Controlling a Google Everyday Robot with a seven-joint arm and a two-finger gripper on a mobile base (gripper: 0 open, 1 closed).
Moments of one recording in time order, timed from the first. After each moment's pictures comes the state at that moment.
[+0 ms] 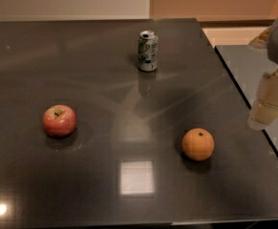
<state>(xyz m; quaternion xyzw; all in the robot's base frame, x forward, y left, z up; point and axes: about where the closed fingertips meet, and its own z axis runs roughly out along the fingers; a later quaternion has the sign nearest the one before) 0.438 -0.217 0.976 -0.60 0.78 -0.03 0.16</state>
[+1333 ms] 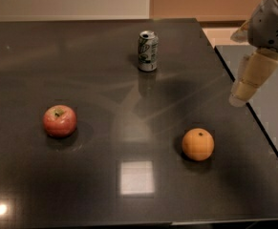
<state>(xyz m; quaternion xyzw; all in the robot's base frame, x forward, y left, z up) 0.491 -0.203 0.971 -0.60 0.78 0.02 0.18</state>
